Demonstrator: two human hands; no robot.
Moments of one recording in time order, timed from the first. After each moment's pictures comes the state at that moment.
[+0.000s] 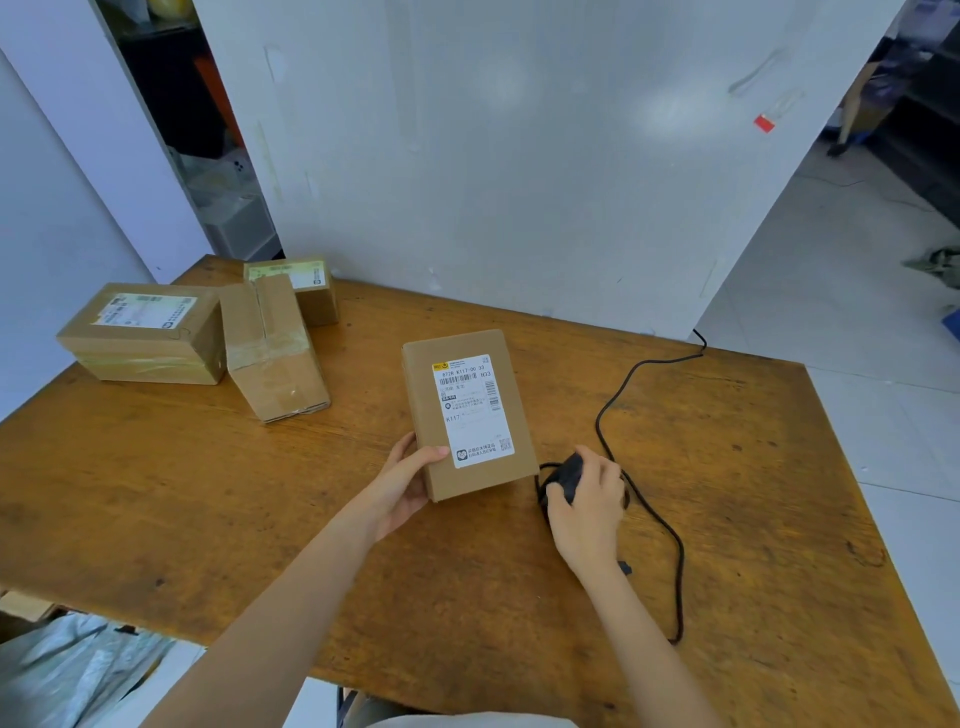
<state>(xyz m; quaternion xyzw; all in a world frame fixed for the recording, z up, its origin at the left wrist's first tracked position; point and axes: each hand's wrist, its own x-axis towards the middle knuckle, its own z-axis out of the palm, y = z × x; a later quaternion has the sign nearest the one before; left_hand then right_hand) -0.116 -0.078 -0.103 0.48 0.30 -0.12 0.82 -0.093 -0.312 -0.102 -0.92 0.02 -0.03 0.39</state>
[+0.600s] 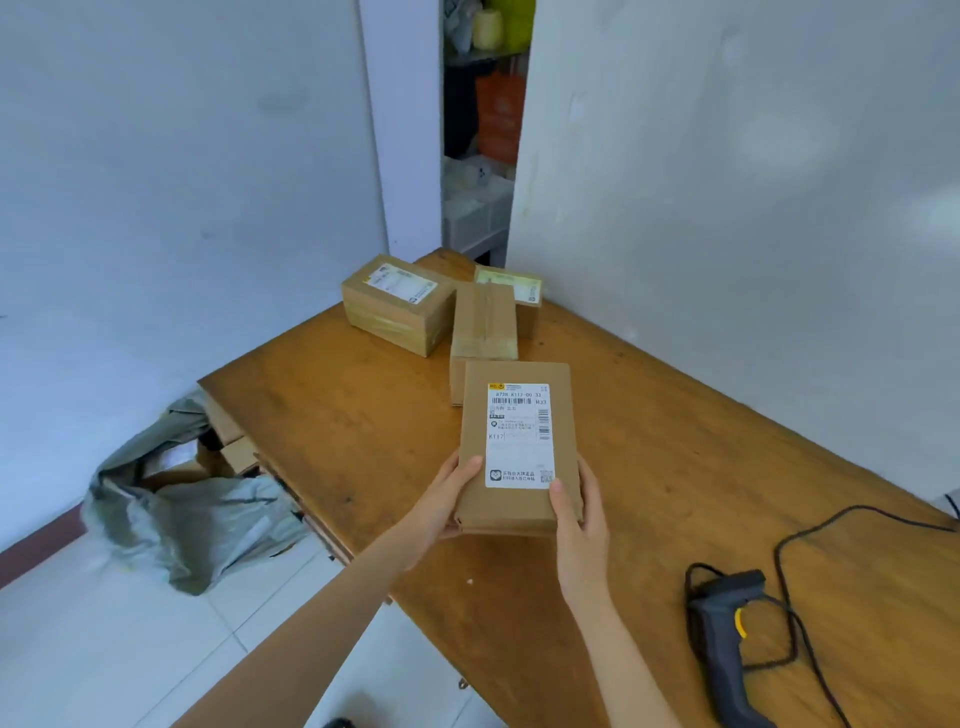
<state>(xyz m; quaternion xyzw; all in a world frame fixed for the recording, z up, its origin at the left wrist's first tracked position) -0.229 -0.005 -0.044 0.54 0.39 0.00 0.74 -0.144 -0.154 -0.062 -0.70 -0.14 0.18 0.67</state>
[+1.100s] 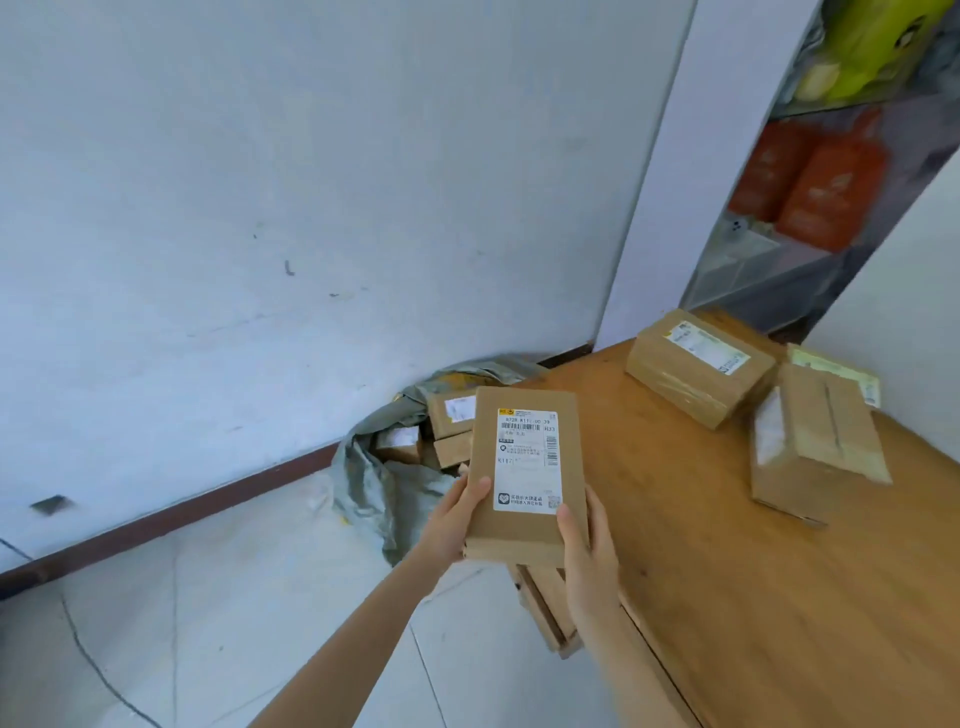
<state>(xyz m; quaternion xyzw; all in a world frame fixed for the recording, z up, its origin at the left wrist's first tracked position) -0.509 0.217 -0.042 0.44 0.52 0.20 0.70 -0.379 0.115 -0.063 -0.65 -0.25 0.36 0.62</state>
